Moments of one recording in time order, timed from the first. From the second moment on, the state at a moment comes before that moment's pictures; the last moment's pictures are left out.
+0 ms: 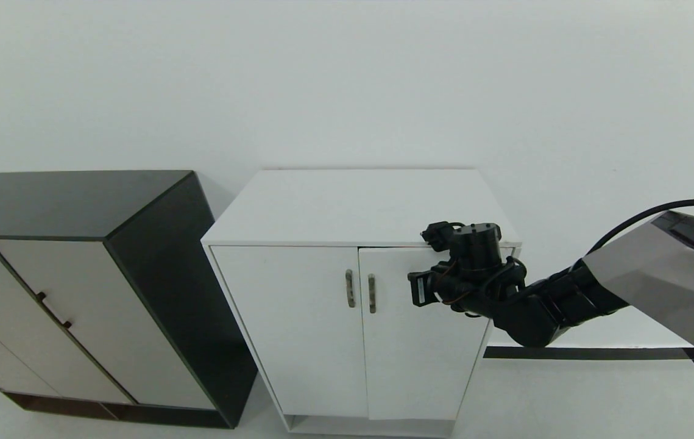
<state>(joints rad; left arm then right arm) 0.00 0.00 0.00 0.00 -0.01 0.00 0.57 2.21 -1.23 -0.62 0.00 0.13</state>
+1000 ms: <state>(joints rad) 0.00 0.00 0.00 0.00 -0.01 0.00 0.57 2.23 -1.25 -0.62 0.00 0.13</state>
